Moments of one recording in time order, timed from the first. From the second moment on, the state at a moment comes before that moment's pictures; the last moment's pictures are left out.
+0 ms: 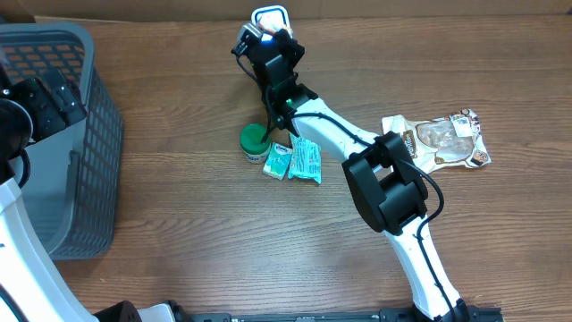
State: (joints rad) left arm 0.37 1.50 2.17 -1.52 -0.02 -0.15; right arm 0.60 2.45 1.91 0.19 0.70 -0.83
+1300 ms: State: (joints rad) left arm 0.37 1.50 2.17 -1.52 -0.02 -0.15; right arm 0.06 1.80 1.47 -1.16 0.14 0.62
